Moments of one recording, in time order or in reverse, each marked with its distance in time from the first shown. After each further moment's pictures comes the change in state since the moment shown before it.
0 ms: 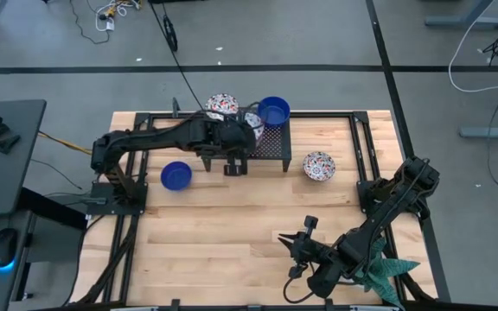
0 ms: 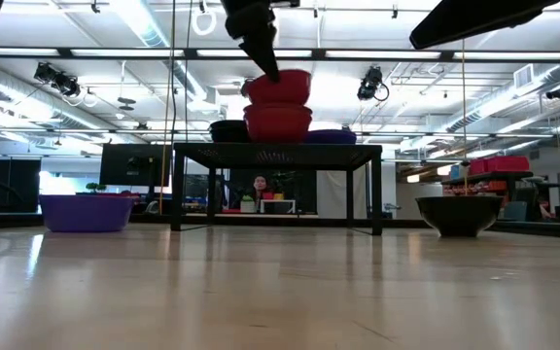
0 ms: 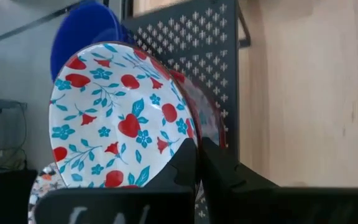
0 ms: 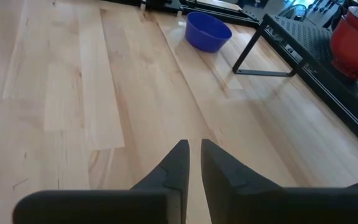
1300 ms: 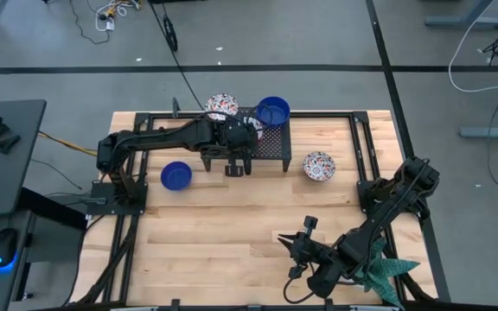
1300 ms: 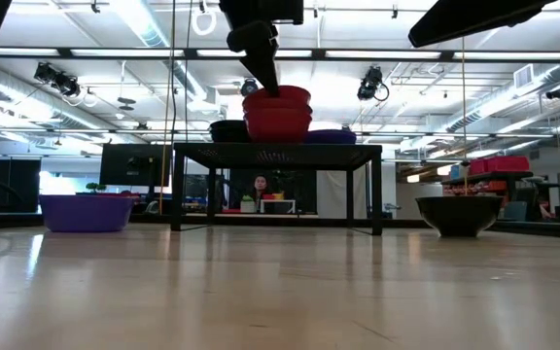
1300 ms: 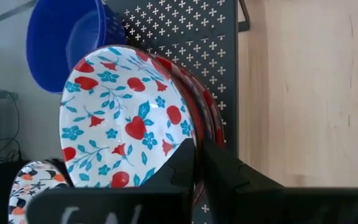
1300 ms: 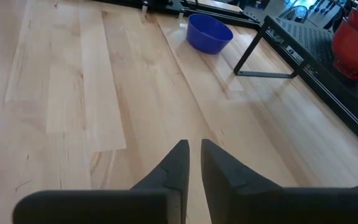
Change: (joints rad) left arm 0.014 0.040 0.001 -0.024 0.010 -0.009; right arm 0.000 0.000 0.000 0.014 0.000 -0.009
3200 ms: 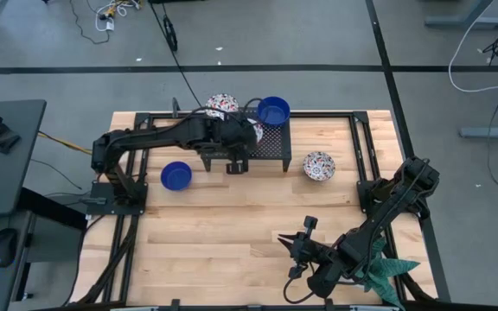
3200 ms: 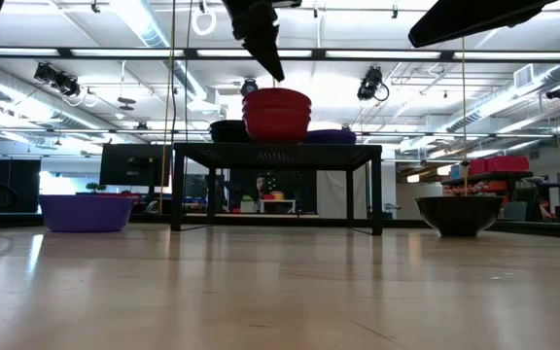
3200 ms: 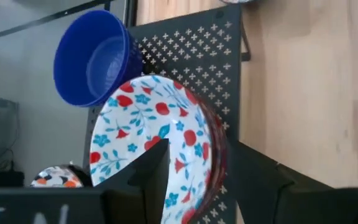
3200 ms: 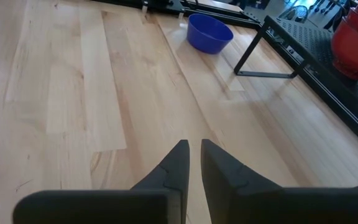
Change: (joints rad) left arm 0.001 -0.048 0.001 0.053 0.022 -0.026; right arm 0.000 0.000 -0.001 0.004 0.000 0.000
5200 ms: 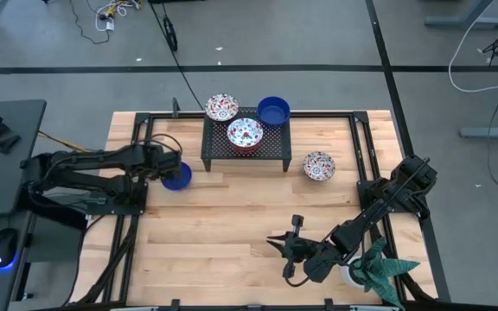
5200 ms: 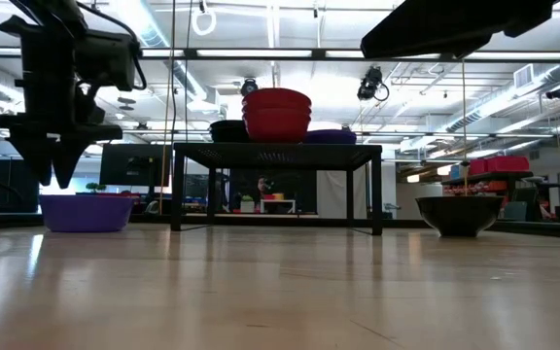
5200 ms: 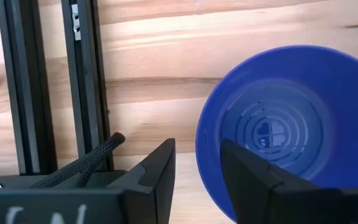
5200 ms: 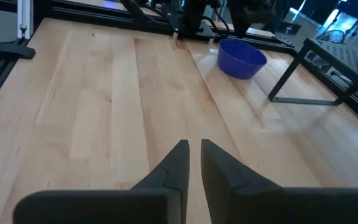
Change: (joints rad) left arm 0.154 -0.731 -1.175 -0.132 0.056 -1.487; right arm -0.078 0.000 -0.178 0.563 -0.116 -0.341
